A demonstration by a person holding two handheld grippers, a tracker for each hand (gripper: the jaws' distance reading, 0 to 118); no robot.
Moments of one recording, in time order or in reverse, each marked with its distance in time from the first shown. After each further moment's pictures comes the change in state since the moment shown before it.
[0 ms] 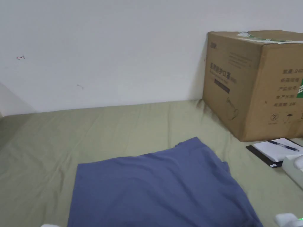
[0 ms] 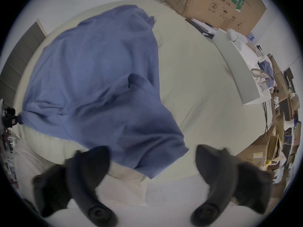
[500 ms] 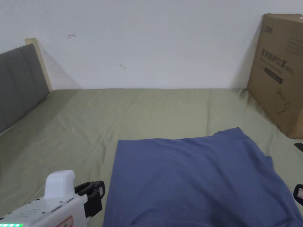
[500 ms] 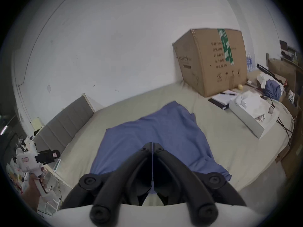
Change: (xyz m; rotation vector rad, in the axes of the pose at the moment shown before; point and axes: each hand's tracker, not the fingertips) left arm 0.037 -0.044 0.129 0.670 -0.114 0.277; right arm -0.082 -0.037 0.163 0.783 0.363 -0.183
